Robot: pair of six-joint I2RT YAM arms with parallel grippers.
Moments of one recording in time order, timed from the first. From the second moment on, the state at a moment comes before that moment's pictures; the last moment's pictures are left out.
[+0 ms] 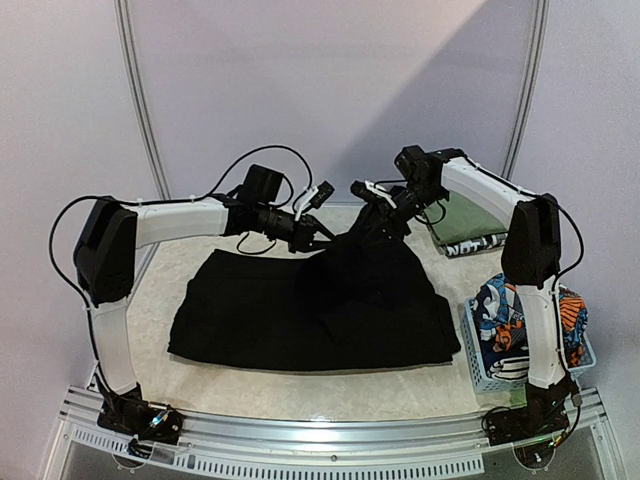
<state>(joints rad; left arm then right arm) -0.61 2.00 1.52 -0.15 0.85 0.12 0.45 2.28 2.19 -1.14 -0.85 -0.93</state>
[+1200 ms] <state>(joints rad) -1.02 2.27 2.27 -1.00 -0.09 0.32 0.25 1.76 1.53 -0.90 -0.51 -0.53</state>
